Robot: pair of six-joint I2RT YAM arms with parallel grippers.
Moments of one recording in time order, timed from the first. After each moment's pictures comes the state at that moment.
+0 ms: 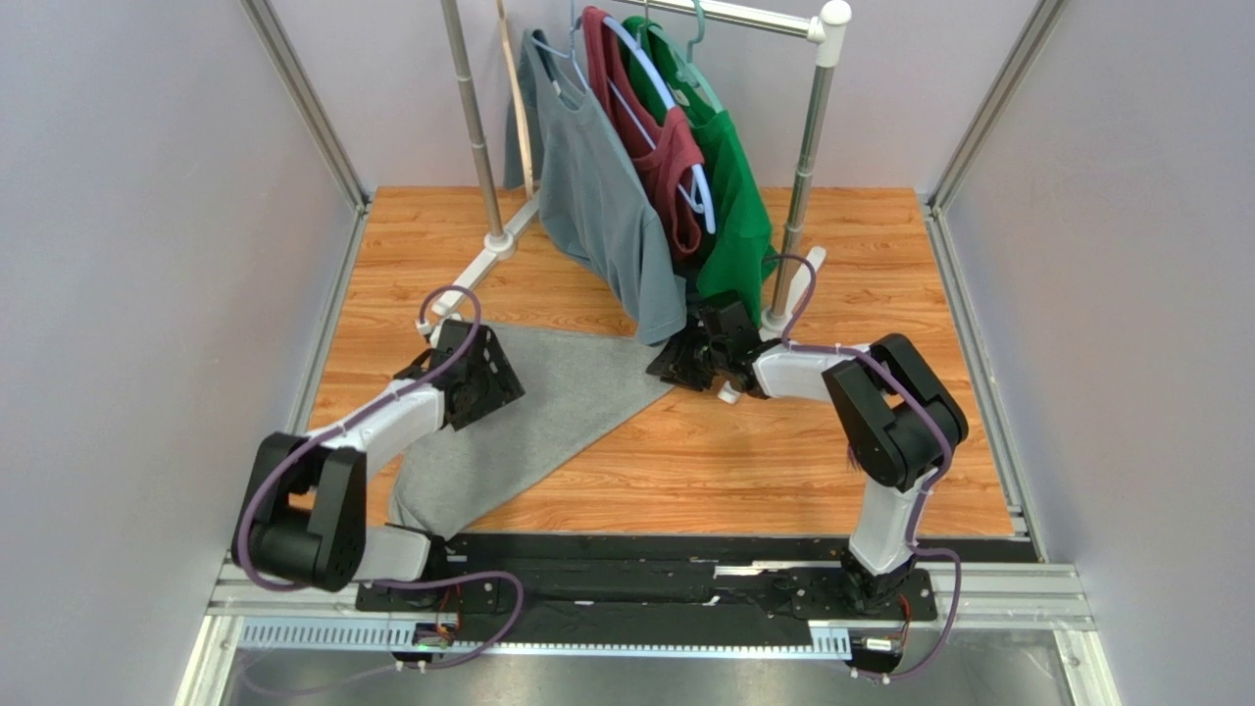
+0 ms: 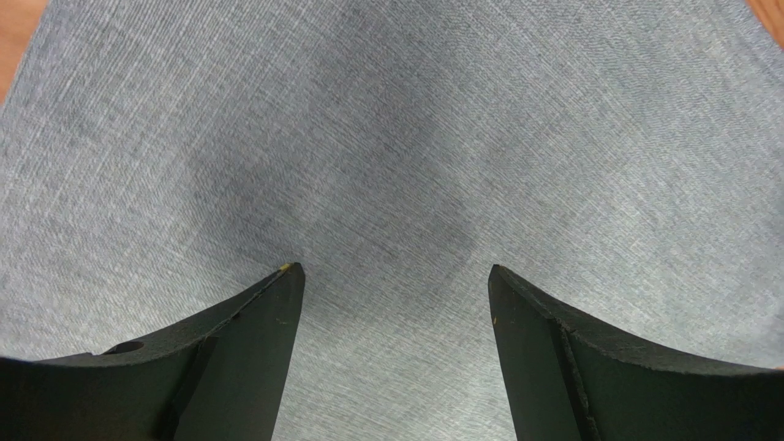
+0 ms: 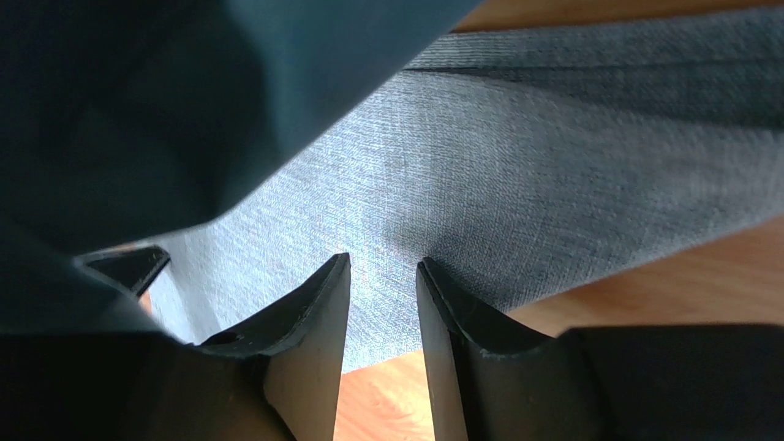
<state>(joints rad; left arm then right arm) -0.23 1.31 0.62 -0.29 -0.16 -0.69 0.54 1.84 0.94 0.15 -0.21 0.92</state>
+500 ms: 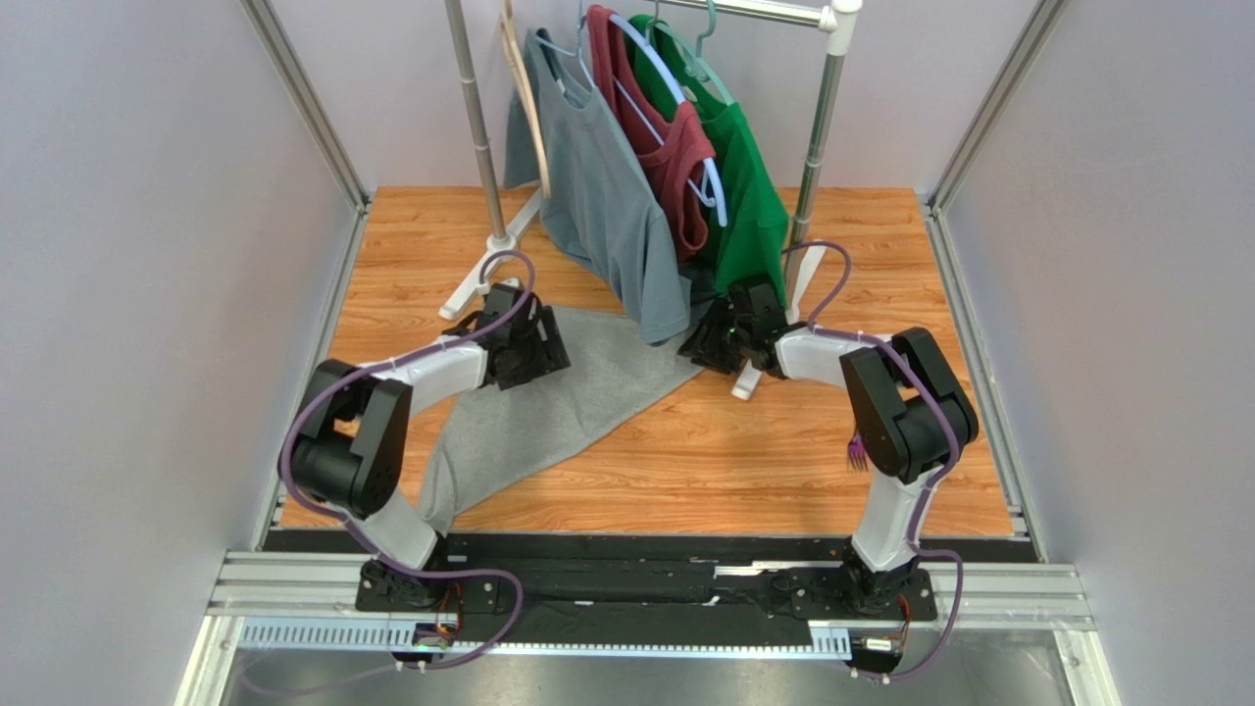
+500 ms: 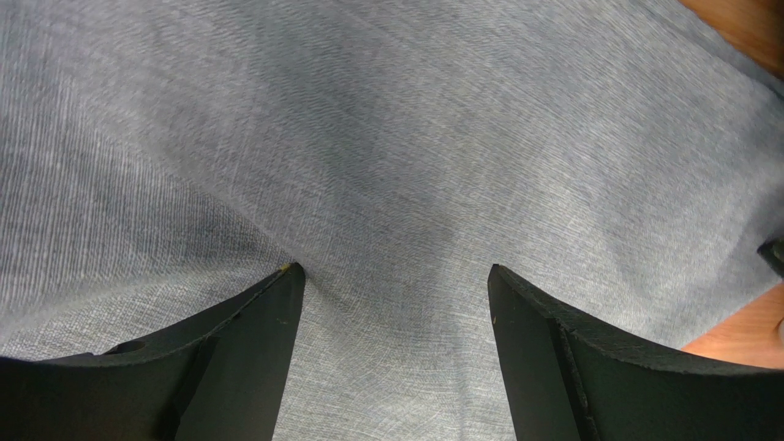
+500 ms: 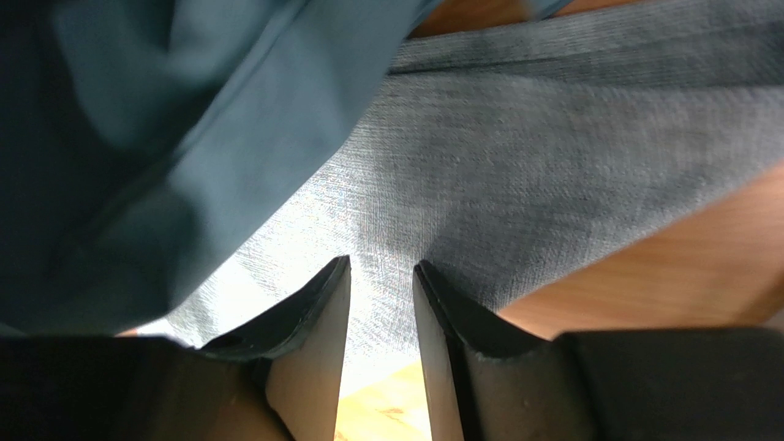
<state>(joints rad) -0.34 1.61 0.85 -0.18 -0.04 -0.65 0.41 1.85 0.99 0.06 -0.18 0.86</state>
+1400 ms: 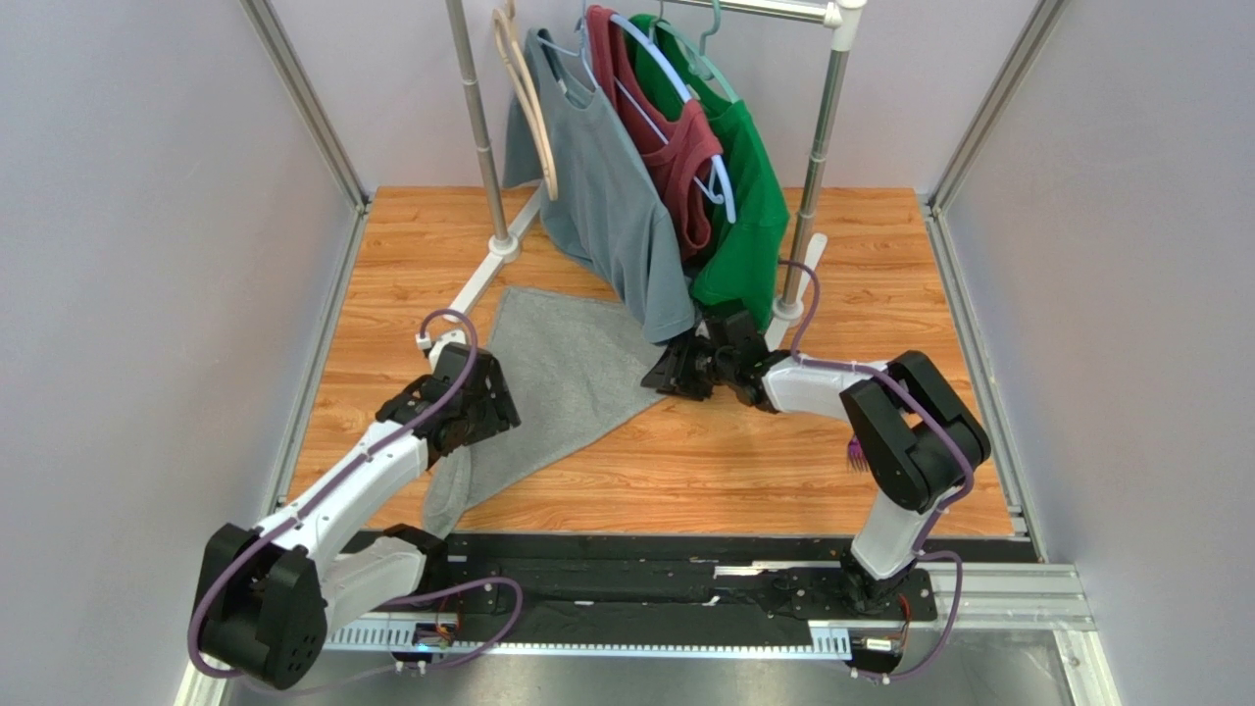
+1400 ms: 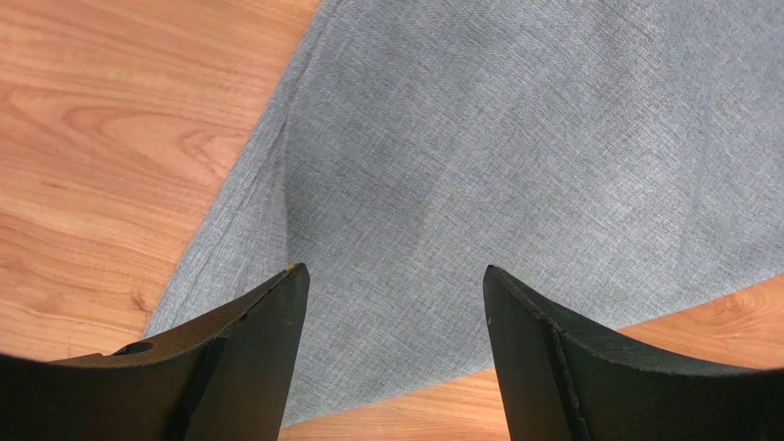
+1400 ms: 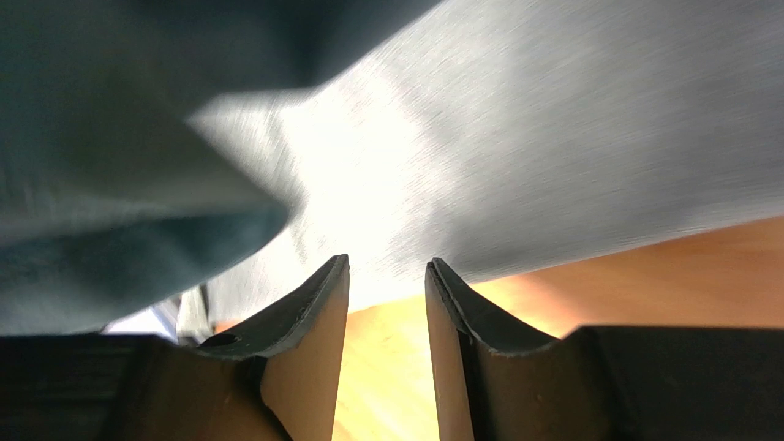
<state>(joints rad) -0.37 1.06 0.60 -0.51 -0.25 -0.65 0.53 1.74 0.86 0.18 -0.31 0.85</state>
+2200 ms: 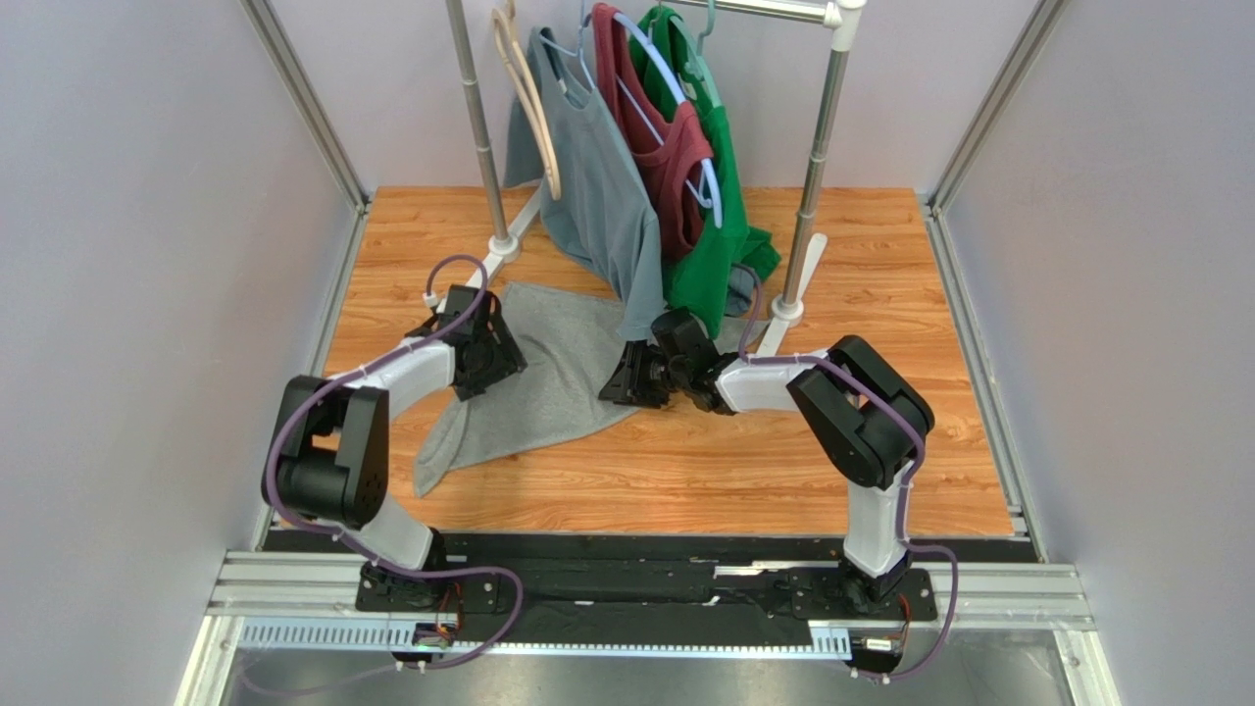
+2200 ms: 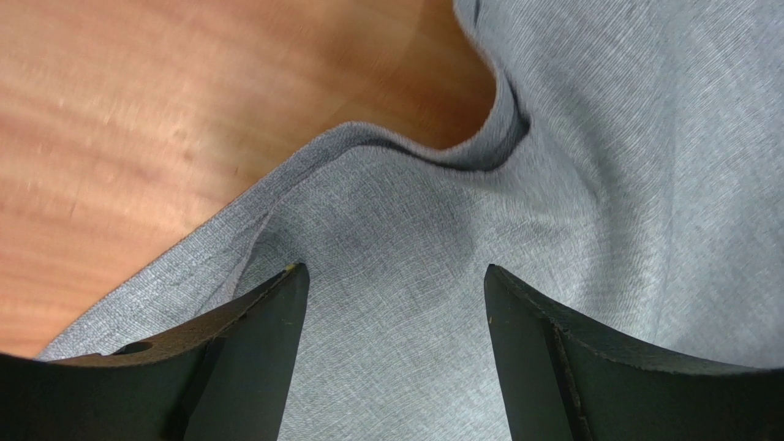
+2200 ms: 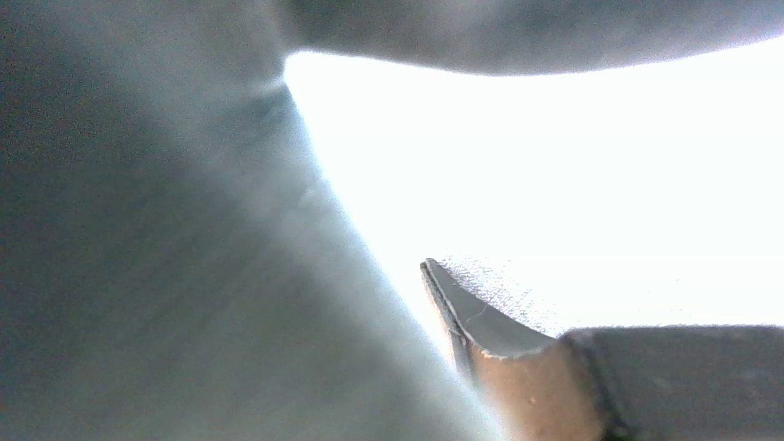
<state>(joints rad) -0.19 1.55 0.82 -0.30 -0.13 -0.68 0.70 1.92 0.99 0.24 -0.29 0.87</state>
